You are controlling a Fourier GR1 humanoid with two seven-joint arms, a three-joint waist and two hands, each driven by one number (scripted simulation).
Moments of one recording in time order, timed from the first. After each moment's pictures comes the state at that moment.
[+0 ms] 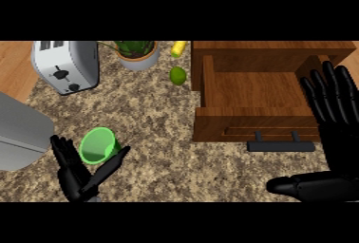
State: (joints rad) left arm 0.09 0.00 -0.09 -1.35 0.39 0.75 -0.64; right arm -0.10 -0.09 -0.05 -2.05 -0.14 0.11 0.14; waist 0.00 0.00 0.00
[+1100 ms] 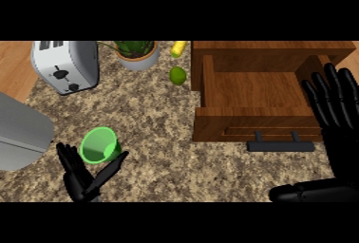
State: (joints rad) left arm 0.00 0.00 0.03 -1.01 0.54 0.58 -0.88; right arm -0.09 -0.08 -0.04 -2.10 -0.15 0.12 0.18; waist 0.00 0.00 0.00
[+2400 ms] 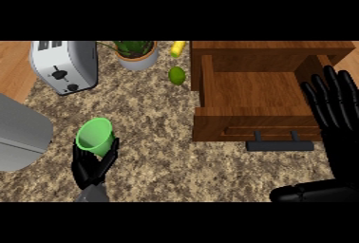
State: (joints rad) left arm -0.23 0.03 0.16 -0.62 0.64 0.18 -1.04; right arm -0.08 -0.08 -0.05 -2.10 -0.16 0.13 0.17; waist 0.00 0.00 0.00
